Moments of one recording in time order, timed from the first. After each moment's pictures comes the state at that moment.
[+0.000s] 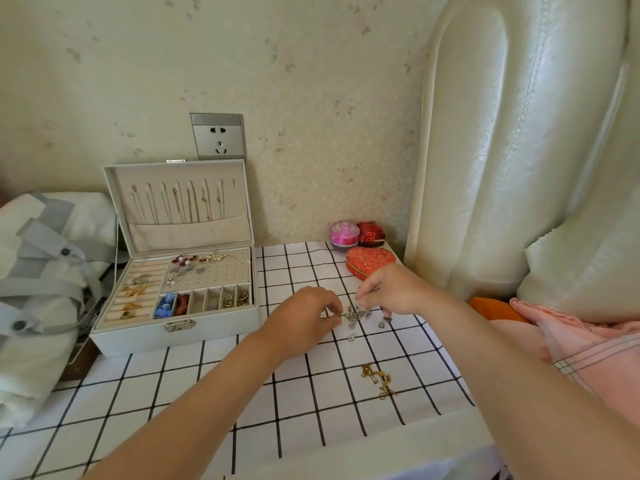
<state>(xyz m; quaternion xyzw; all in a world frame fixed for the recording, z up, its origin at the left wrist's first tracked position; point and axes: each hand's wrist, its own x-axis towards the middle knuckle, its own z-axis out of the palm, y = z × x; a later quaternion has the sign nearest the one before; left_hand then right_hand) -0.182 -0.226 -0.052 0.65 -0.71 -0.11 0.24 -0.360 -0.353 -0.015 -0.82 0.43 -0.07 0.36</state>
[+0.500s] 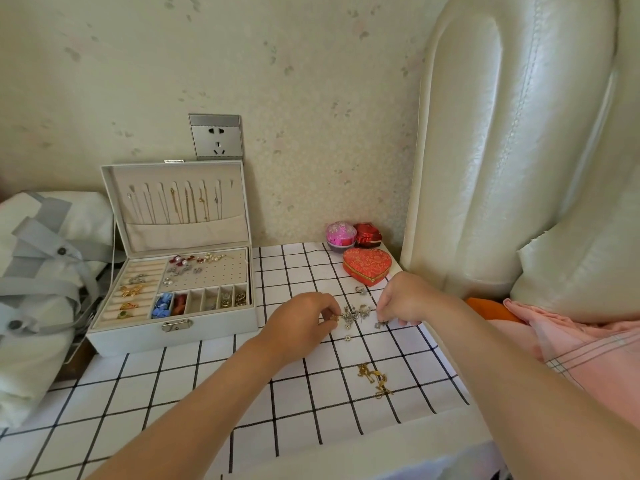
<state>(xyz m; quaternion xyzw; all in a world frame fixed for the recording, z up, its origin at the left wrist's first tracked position) -0.188 -0.219 -0.051 0.66 -0.69 -0.14 0.25 -0.380 -0.357 -0.018 -0.79 0.53 0.02 0.30</state>
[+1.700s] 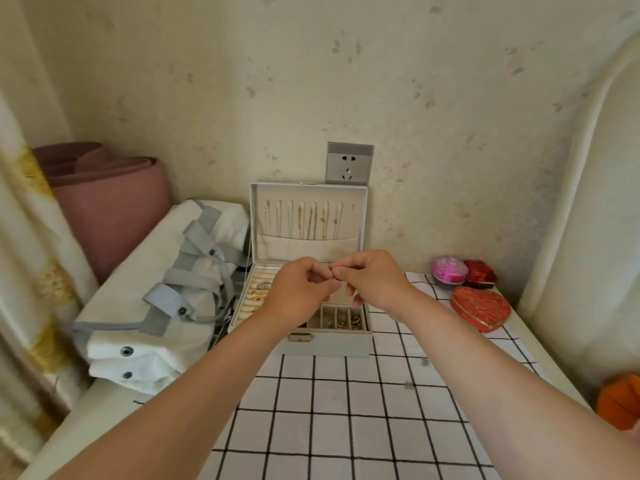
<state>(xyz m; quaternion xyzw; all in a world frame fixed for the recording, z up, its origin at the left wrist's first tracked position) -0.042 -0.148 0.020 0.71 -0.39 -0.20 0.54 -0.156 -0.257 0.038 -0.77 0.30 -0.22 0.51</state>
